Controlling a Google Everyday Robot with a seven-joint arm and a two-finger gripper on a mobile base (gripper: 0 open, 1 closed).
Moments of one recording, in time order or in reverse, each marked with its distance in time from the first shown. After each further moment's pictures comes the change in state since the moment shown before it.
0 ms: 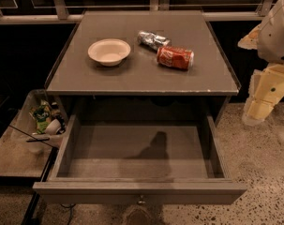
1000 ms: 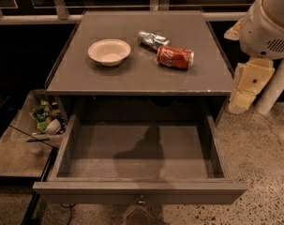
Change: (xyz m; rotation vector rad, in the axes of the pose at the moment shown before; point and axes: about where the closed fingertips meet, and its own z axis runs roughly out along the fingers) arm -0.017 -0.028 0.015 0.061 0.002 -0.073
